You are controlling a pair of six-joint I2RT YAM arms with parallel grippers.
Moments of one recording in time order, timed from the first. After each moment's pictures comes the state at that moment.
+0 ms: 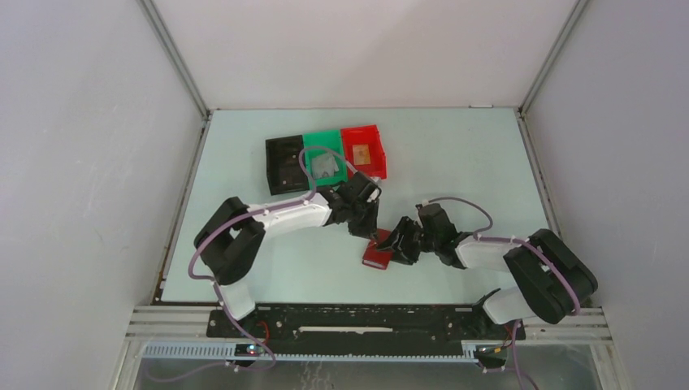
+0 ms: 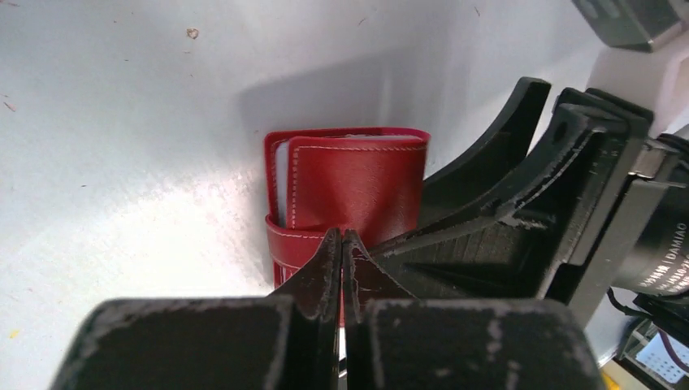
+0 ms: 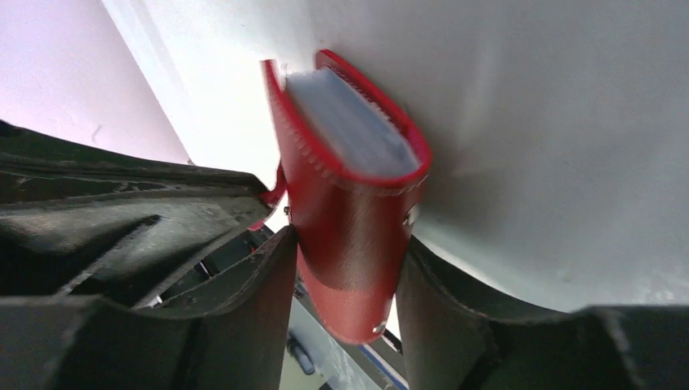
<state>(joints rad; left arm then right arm) -0.85 1.76 1.17 -0.41 0.19 -0.69 0.57 1.41 0.41 0.24 -0.44 1.15</state>
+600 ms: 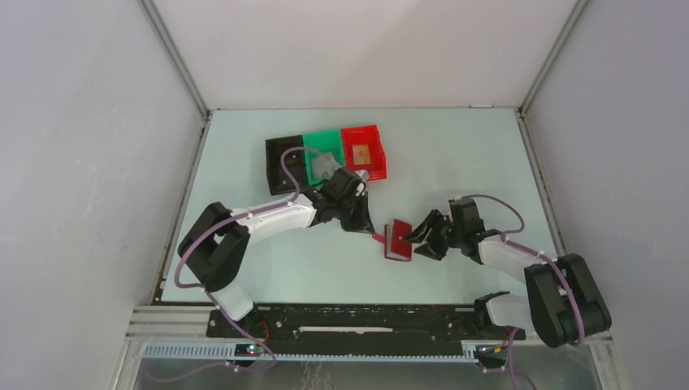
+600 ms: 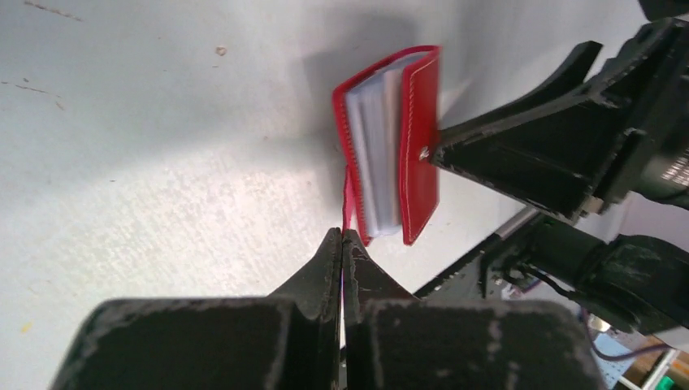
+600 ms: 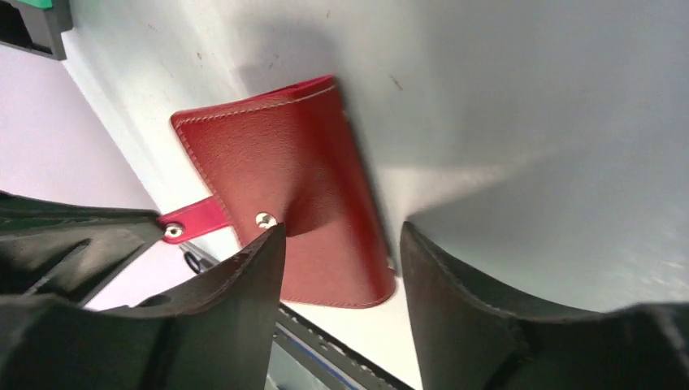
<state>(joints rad) -0.78 1.68 1.07 -0.31 0.24 -0.74 0.30 1.27 0.38 0.02 -0.43 0.97</state>
